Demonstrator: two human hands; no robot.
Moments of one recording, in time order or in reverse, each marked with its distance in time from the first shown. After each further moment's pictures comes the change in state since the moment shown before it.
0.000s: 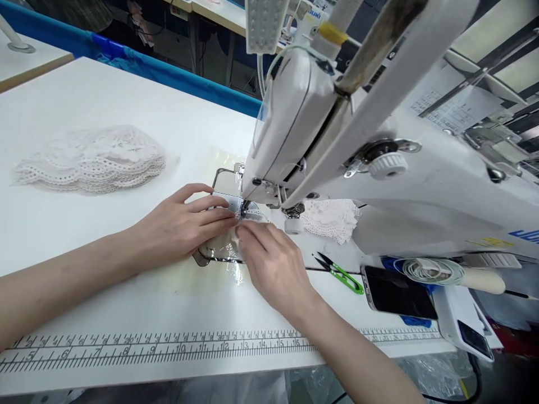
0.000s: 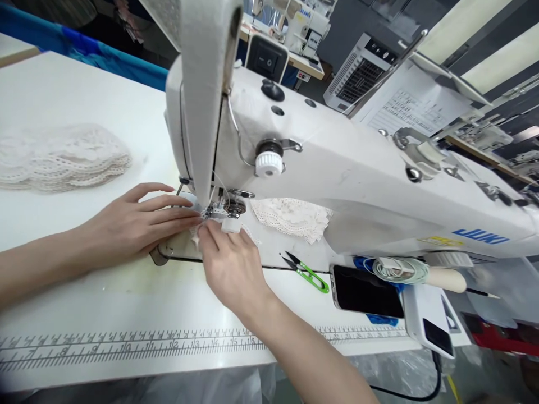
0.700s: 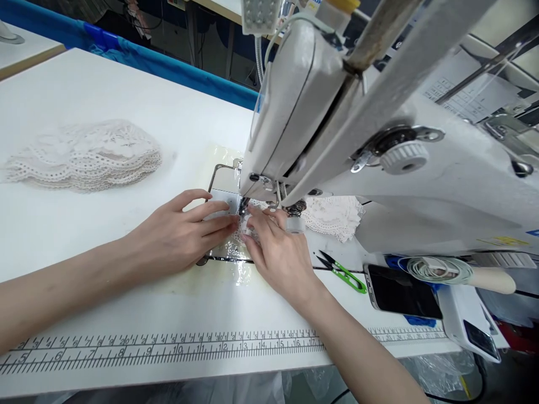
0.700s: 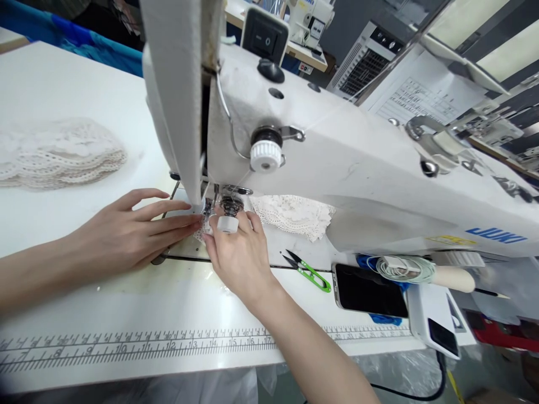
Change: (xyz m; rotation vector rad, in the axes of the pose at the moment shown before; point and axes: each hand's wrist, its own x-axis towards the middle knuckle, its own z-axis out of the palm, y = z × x) left_hand 0.000 0.016 -0.001 0.091 0.008 0.021; right_hand 0.003 0.015 0.005 -0.030 -0.120 0.101
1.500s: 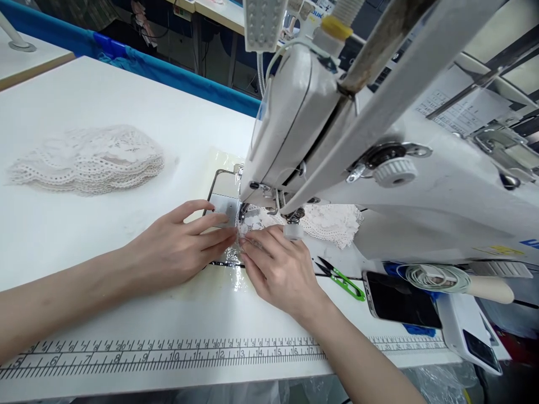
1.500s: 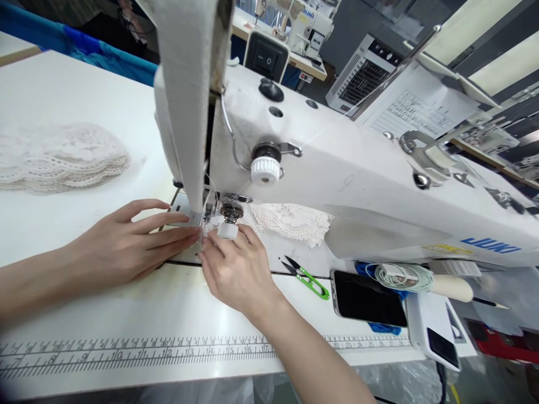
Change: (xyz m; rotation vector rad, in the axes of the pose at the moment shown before) left_hand -0.005 0.007 -0.001 0.015 0.010 0.009; right_hand -0.010 0.003 -0.011 0.053 0.146 -0.205
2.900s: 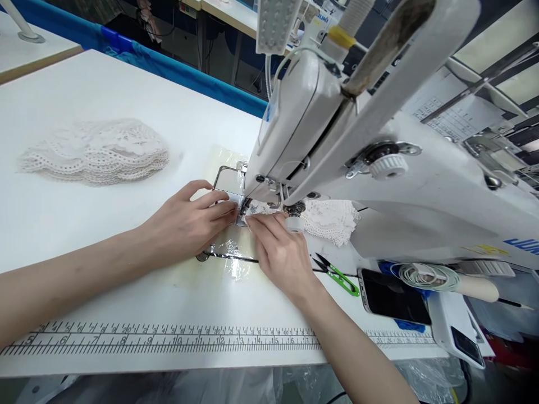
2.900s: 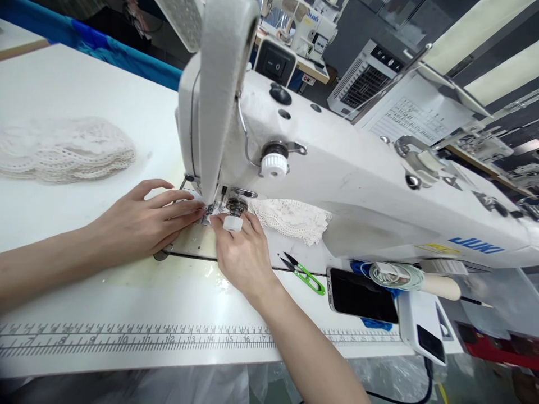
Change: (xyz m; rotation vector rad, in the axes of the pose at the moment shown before) left_hand 0.014 -0.011 0.003 0.088 -0.067 -0.080; right_hand 0.003 0.009 0.010 -0.085 -0.108 0.107
